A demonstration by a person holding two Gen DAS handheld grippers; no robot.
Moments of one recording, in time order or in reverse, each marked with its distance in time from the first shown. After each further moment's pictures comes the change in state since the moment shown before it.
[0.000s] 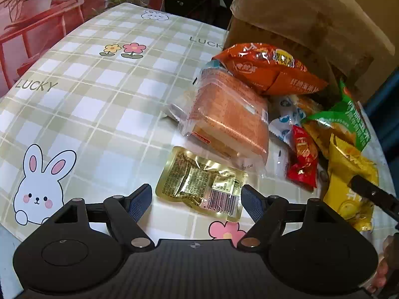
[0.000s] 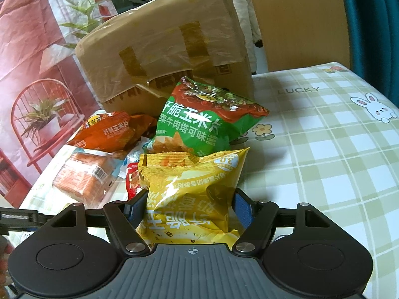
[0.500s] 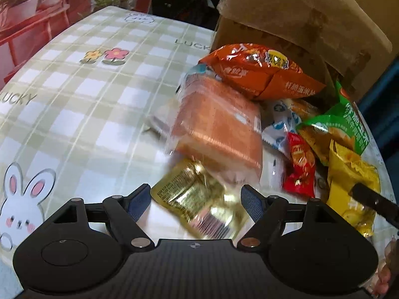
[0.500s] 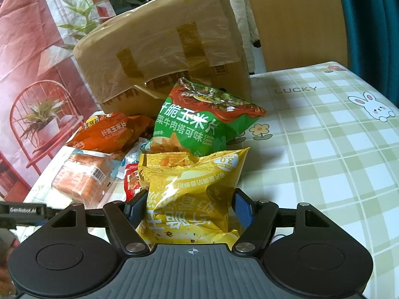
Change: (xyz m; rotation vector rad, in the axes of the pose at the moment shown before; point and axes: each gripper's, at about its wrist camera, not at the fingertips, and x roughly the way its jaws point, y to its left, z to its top) left arm 0.025 -0.007 0.014 0.048 -0.018 -0.042; right arm -0.001 -0.003 -0.001 0.004 -0.003 -0.002
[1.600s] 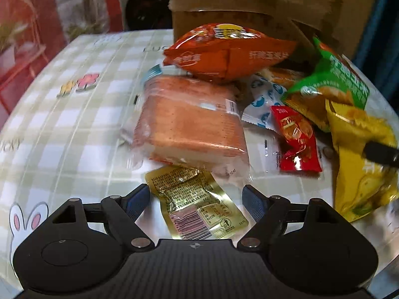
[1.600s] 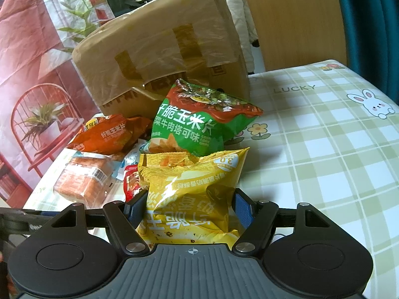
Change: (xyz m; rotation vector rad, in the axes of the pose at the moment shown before) left arm 0.017 -0.044 -0.017 0.259 -0.016 0.100; right arm -0.002 -0.003 -0.001 0.020 -0.005 0.007
